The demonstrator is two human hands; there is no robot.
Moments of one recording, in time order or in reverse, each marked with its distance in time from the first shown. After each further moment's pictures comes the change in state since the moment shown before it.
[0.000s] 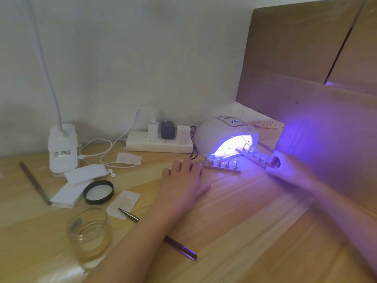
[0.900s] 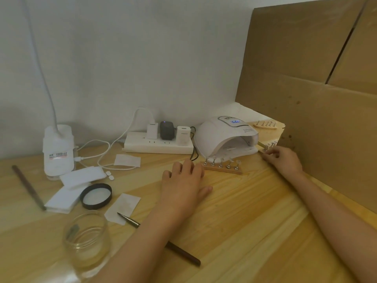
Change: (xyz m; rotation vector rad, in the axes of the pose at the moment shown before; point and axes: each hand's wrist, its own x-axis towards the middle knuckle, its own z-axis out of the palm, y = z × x) left_hand 0.002 -0.001 0.001 -0.020 0.014 0.016; right_hand 0.036 -0.003 0.019 0.232 0.199 0.005
